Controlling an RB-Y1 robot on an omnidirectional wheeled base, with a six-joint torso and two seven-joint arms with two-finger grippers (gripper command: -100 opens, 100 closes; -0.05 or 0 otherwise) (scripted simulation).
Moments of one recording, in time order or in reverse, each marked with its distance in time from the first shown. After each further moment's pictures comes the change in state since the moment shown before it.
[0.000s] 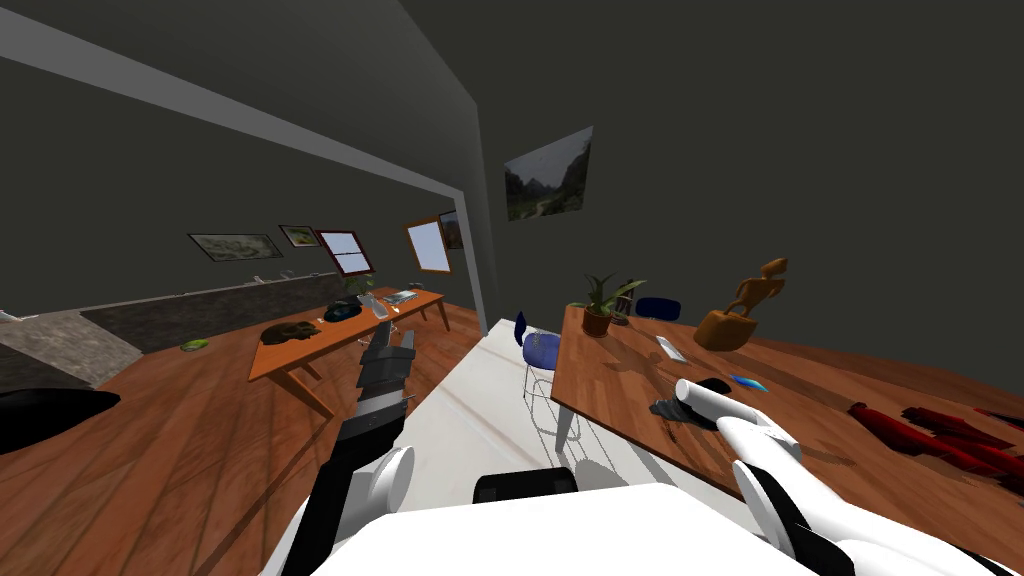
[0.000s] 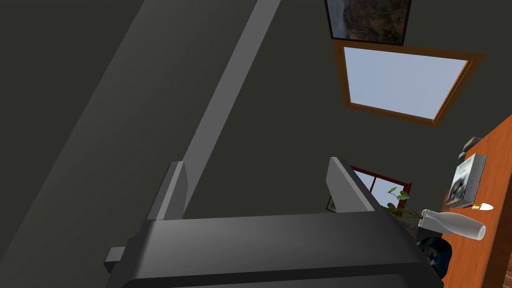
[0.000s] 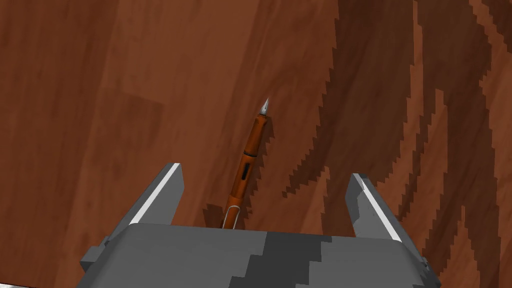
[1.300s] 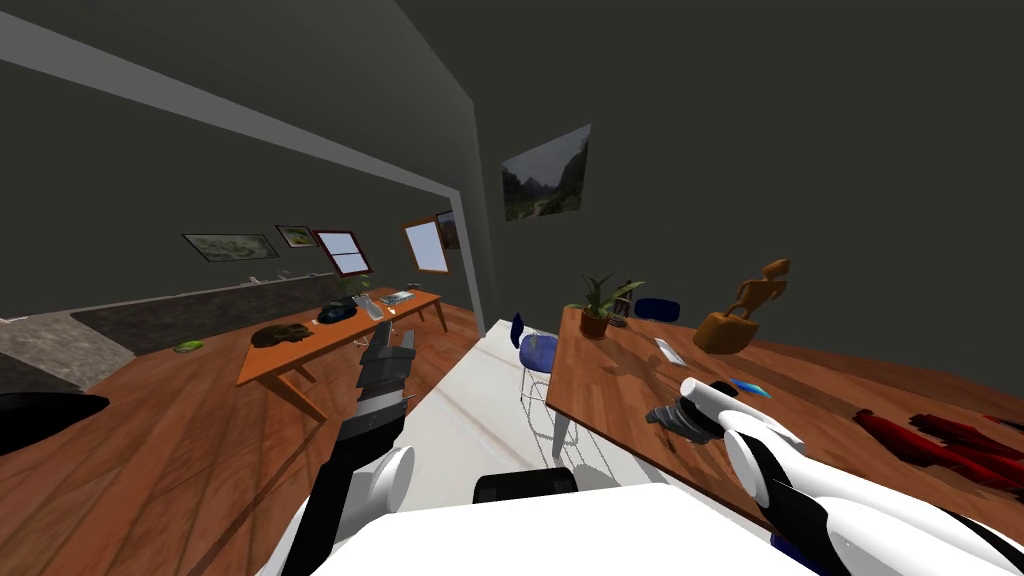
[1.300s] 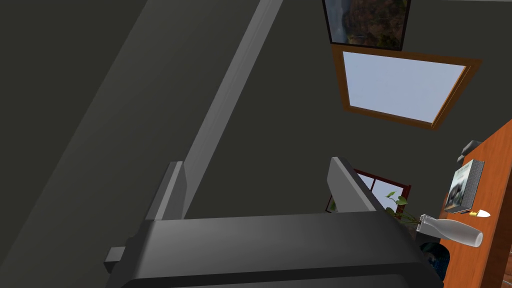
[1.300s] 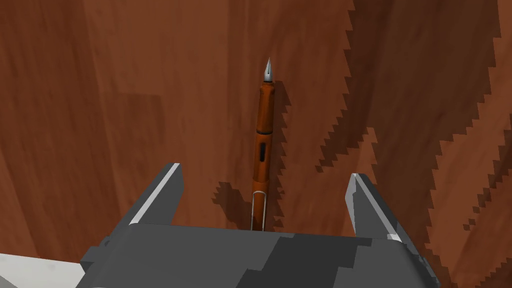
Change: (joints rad) left arm 0.000 0.000 0.000 0.000 0.000 0.000 0.000; right arm -0.099 -0.061 -0.073 0.233 -0.053 0.174 -0.143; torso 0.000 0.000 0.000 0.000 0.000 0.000
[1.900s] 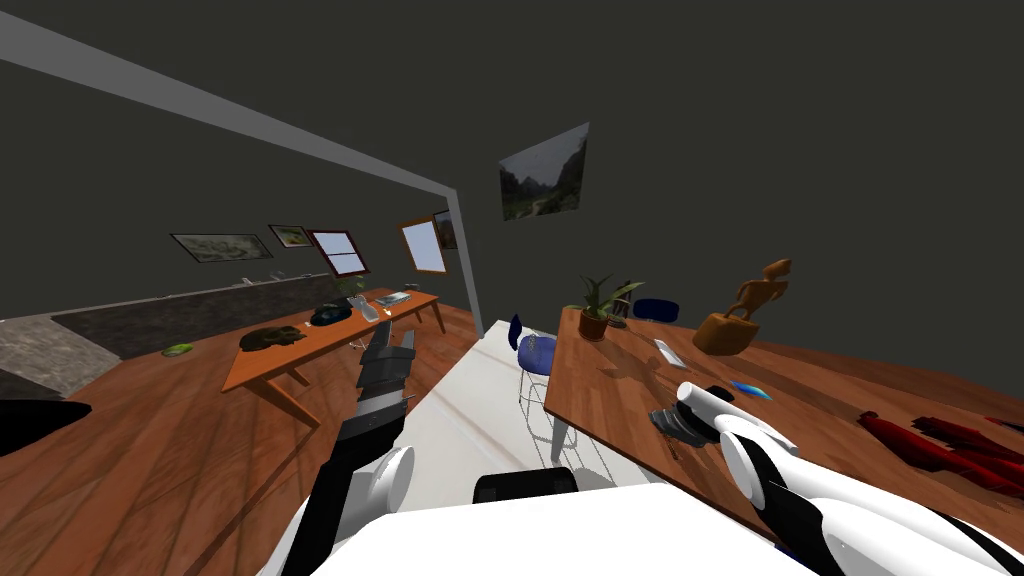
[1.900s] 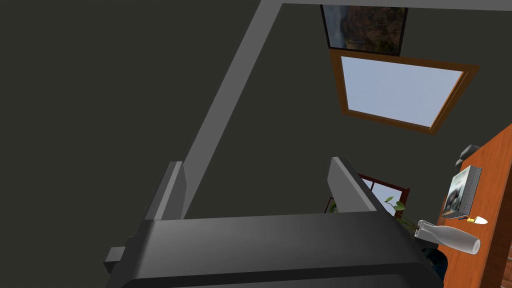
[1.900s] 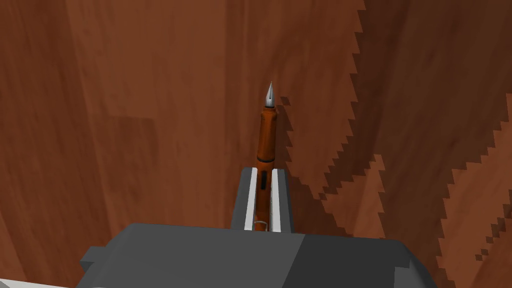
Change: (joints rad) left arm 0.000 0.000 0.000 0.000 0.000 0.000 0.000; right arm 0.002 0.021 0.003 0.029 0.000 -0.047 0.015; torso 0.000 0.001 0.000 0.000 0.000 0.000
